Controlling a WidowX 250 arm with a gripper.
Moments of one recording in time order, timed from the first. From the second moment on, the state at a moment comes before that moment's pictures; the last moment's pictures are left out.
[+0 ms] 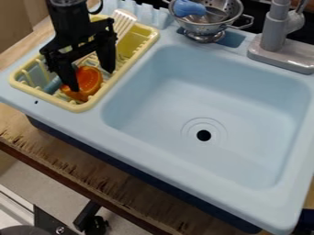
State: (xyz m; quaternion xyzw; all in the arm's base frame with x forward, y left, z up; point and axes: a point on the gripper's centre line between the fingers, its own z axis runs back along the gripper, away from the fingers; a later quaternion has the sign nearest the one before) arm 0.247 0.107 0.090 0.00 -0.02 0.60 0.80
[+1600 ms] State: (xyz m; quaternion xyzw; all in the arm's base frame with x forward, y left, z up) arm 0.231 0.103 0.079 -0.01 0.01 0.52 0.85
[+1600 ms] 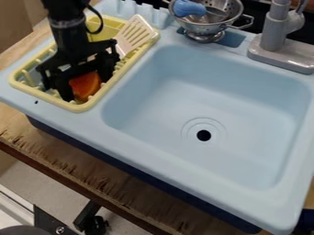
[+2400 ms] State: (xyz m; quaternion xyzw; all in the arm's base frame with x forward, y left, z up) arm 0.222 0.107 0.086 -0.12 0.26 0.33 0.90
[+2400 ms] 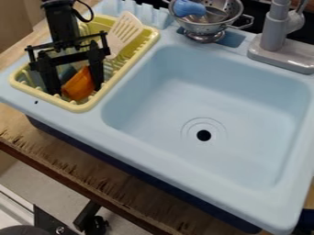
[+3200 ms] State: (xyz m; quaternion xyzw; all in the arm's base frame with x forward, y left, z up) arm 0.227 0.103 0.092 -0.18 0.20 0.31 0.91
